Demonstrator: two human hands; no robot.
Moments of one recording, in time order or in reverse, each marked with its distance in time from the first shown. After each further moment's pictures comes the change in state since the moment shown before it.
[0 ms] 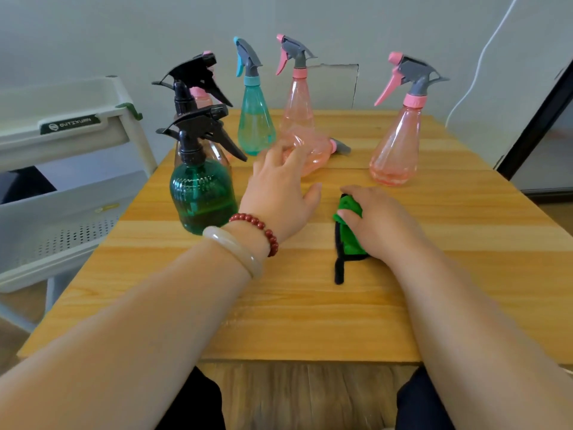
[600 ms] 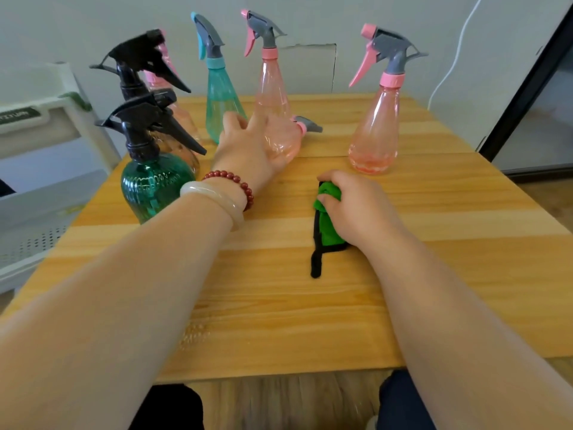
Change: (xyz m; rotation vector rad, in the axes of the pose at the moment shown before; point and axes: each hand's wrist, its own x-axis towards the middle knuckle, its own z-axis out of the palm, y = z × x) left_hand 0.060 -0.009 0.014 0.089 -0.045 -0.178; right_hand 0.011 0.003 -0.001 0.161 0.081 0.017
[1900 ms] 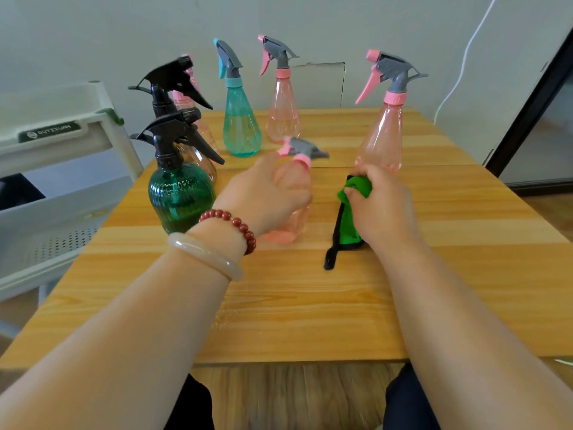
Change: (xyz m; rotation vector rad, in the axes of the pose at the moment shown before) left_hand -0.064 0.013 -0.030 -0.246 -0.258 -0.095; right_hand -0.006 0.005 -0.010 0.223 0.290 0.058
